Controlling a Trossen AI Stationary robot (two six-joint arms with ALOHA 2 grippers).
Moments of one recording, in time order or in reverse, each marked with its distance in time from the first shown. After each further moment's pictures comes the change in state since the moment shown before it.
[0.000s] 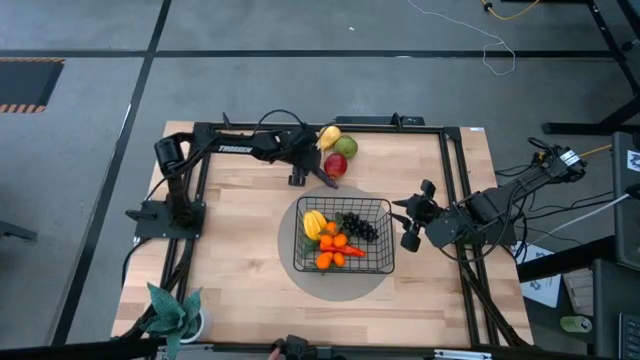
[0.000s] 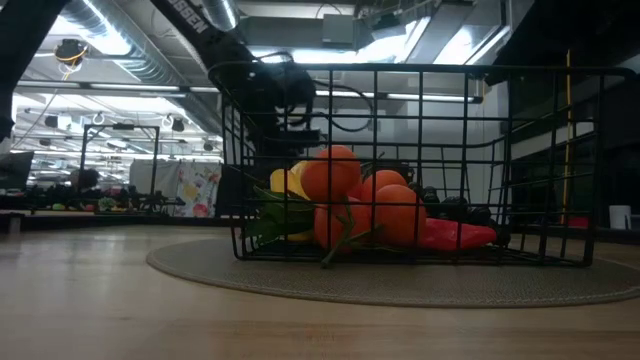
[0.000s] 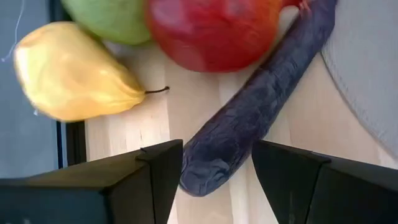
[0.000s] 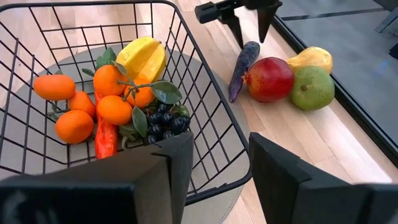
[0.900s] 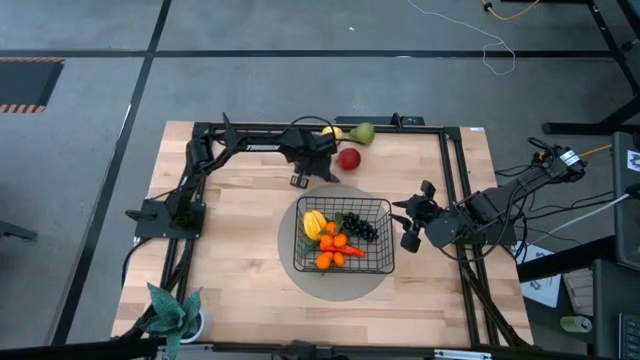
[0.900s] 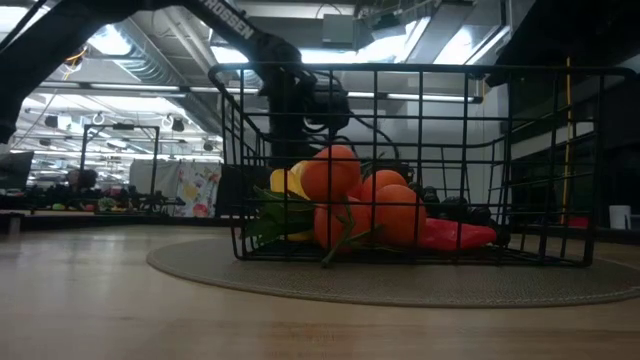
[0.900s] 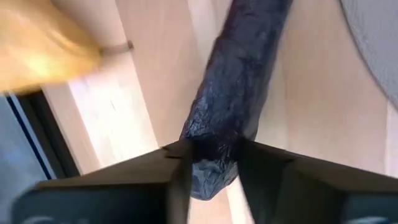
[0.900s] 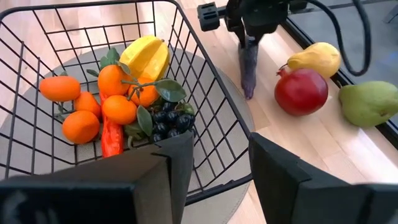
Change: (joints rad) left arm -0.060 0.251 0.395 -0.644 -0.143 -0.060; right arm 0.000 0.001 0.000 -0.003 -0.019 0.037
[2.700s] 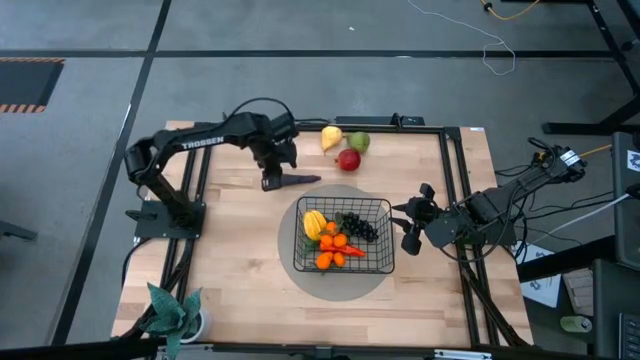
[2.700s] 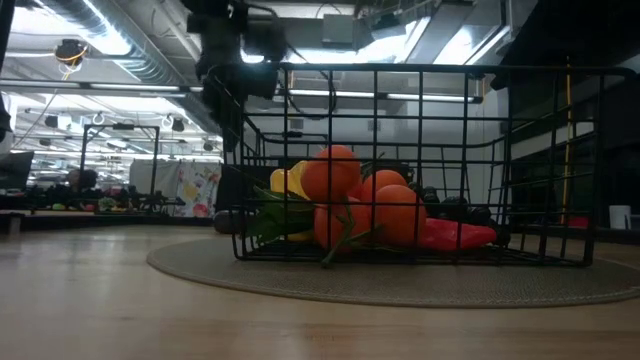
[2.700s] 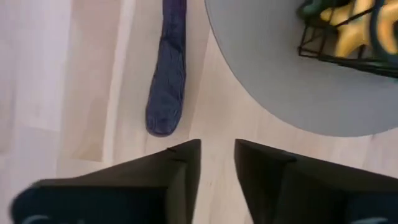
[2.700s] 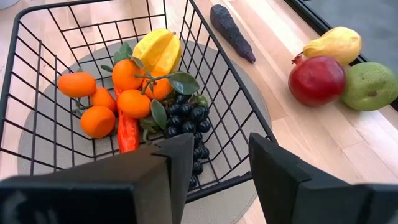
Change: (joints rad) left arm 0.065 -0.508 -0.249 -0.137 0.374 -0.377; right arm 0.000 0.000 0.000 -0.002 -0.060 0.046
